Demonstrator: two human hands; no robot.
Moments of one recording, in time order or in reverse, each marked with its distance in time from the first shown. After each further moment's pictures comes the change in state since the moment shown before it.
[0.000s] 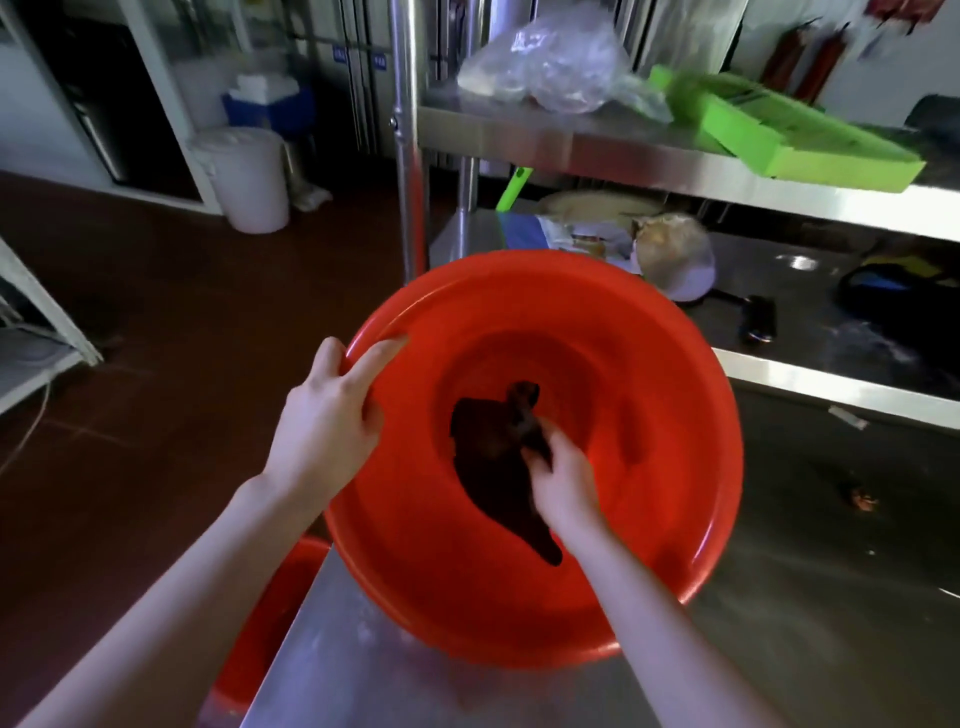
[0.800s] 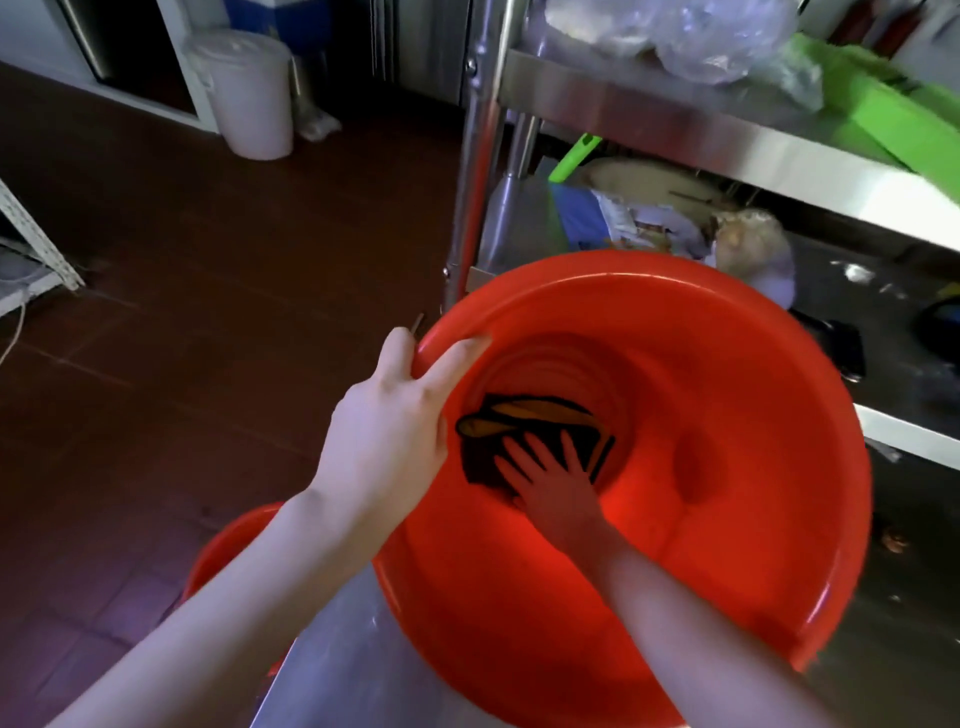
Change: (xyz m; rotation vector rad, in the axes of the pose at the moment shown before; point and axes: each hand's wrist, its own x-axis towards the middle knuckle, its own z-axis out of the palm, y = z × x) left_hand 0.029 -0.004 0.003 0.035 -0.054 -0.013; right_hand 0.076 0.093 0.073 -1.289 -0.560 -0.460
